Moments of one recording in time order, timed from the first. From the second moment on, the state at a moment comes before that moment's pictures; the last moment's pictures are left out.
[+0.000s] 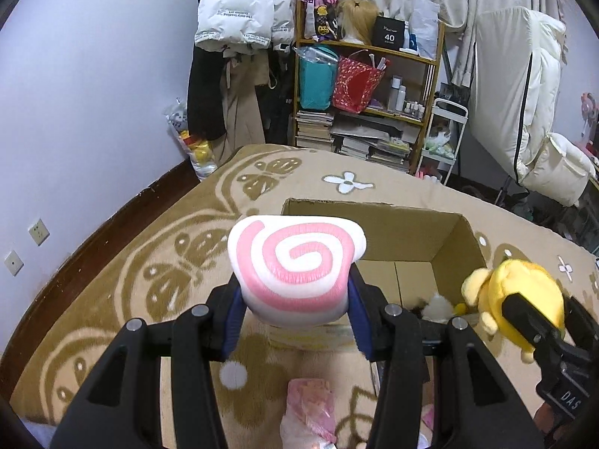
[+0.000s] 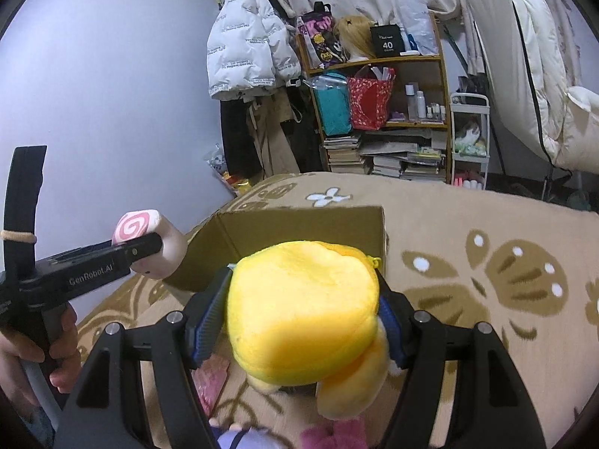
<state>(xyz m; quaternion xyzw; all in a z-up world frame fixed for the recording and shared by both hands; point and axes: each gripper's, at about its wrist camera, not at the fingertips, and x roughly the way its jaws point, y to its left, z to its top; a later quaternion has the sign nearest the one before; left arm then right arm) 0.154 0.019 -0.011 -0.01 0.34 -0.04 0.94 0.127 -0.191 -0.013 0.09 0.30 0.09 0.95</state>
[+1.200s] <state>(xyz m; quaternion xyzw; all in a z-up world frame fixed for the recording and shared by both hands) 0.206 -0.004 -0.039 0.01 0.38 -0.04 0.93 0.190 -0.190 -0.051 0.08 0.32 0.12 0.93</state>
